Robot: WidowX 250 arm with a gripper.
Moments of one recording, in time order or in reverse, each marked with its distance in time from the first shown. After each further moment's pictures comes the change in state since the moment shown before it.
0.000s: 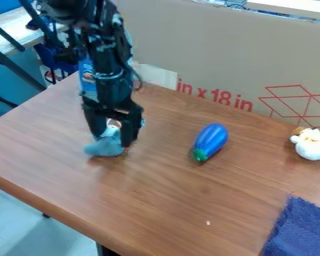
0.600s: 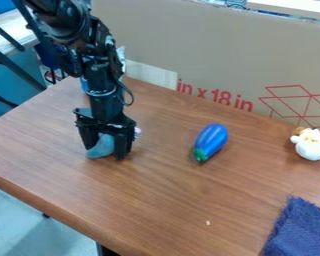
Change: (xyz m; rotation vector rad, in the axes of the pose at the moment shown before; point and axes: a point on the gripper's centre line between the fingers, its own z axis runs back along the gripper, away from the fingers) arm 0.000 0.005 -0.030 -0.029 0.038 0.057
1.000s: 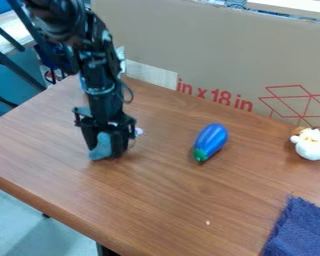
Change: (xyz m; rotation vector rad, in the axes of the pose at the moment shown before) arm -0.001 -0.008 0.017 -0.017 -0.051 0.002
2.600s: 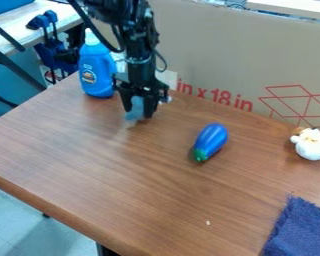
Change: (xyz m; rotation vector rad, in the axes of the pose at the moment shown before) arm 0.095 -0.023 -0.001 0.068 -0.099 -0.026
